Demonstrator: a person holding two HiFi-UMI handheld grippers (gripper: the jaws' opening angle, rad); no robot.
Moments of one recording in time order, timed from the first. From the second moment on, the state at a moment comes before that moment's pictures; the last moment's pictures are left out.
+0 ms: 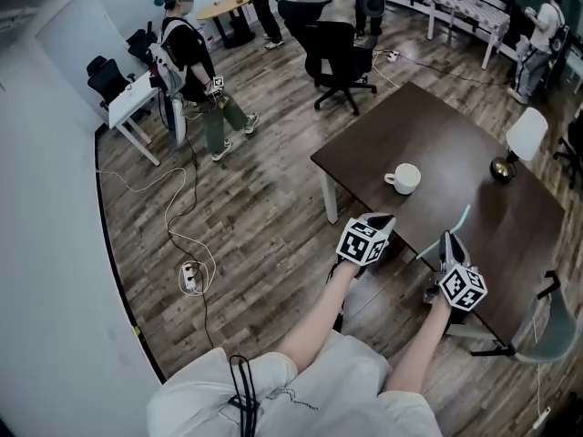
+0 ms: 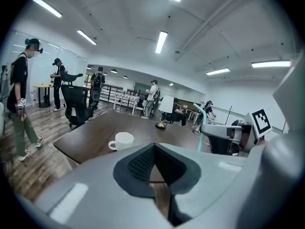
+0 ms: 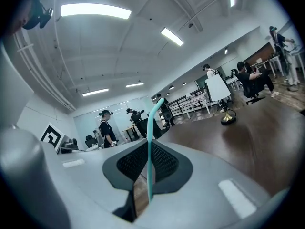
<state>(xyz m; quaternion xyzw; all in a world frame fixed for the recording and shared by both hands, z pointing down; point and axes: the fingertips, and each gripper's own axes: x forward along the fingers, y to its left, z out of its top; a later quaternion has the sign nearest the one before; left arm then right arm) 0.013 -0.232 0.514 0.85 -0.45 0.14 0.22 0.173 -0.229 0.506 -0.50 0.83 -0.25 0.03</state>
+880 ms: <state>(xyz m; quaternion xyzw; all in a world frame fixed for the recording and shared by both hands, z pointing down) -0.076 -0.342 0.576 0.86 -0.42 0.13 0.27 0.110 -0.350 0.519 -0.54 0.80 -0.25 0.00</state>
